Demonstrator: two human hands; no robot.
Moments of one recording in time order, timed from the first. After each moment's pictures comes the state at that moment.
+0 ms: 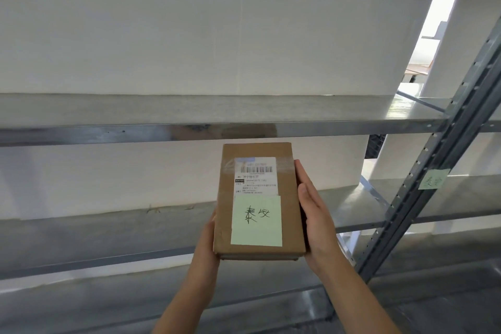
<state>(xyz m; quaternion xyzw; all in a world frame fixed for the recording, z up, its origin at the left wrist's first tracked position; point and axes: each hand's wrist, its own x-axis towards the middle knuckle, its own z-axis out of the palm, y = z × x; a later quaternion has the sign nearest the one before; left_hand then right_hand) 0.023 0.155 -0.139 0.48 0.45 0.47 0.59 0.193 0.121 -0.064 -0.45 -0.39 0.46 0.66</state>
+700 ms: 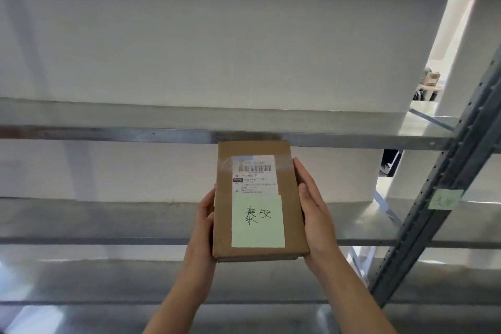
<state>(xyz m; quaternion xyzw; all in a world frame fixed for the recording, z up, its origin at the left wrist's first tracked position) 0.031 0.079 -0.081 0.50 0.42 0.56 0.52 0.213 0.070 -0.024 -0.42 -0.46 0.47 0.63</state>
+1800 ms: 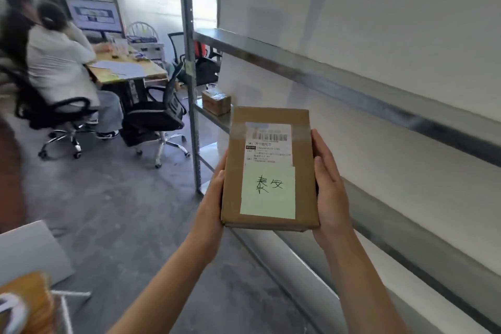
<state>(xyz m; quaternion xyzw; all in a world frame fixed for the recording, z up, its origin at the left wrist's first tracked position) -0.172 -0.124 -0.080 0.29 0.51 0.75 0.30 -0.047 -0.002 -0.036 -0.22 -0.59 0.65 0.43</state>
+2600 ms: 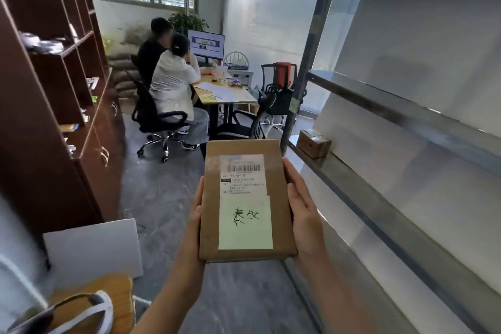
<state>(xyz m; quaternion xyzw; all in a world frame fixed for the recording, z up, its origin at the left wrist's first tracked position) -0.406 -0.294 -0.108 0.15 0.55 0.81 0.14 -0.344 -0.132 -0.050 -0.10 -0.64 0.71 0.26</state>
